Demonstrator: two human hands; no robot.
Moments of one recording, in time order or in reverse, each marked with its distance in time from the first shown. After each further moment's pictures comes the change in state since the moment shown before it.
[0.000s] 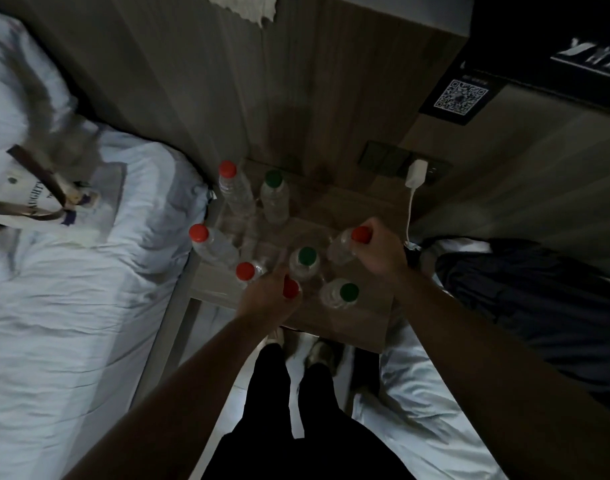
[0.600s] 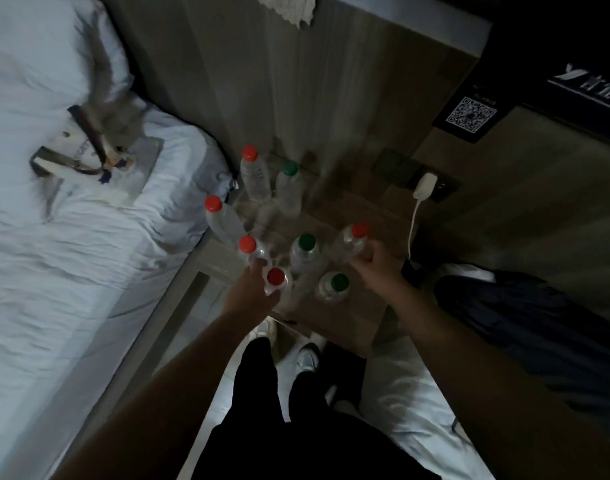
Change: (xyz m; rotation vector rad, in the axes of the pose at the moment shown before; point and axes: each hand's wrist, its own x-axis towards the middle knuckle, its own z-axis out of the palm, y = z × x) left_hand -0.045 0.002 0.013 -0.224 0.114 -0.259; right_hand -0.034 0.011 -0.002 0.286 -0.205 0.139
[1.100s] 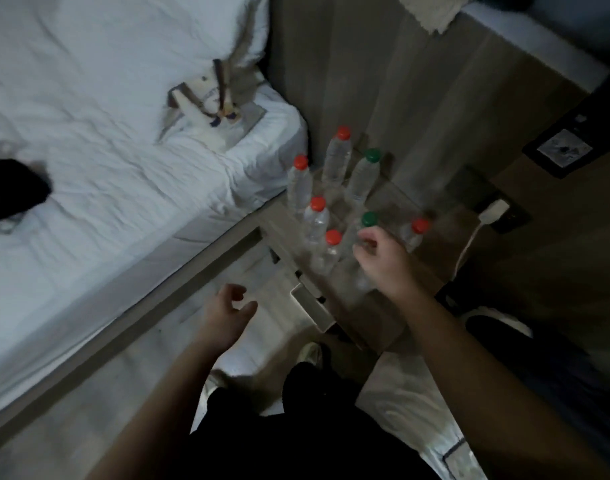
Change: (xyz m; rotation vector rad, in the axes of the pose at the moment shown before) left_hand -0.178 -0.079 0.012 -0.302 0.336 -0.350; right_hand -0.097 -0.020 0.045 -0.435 -0.117 -0.575
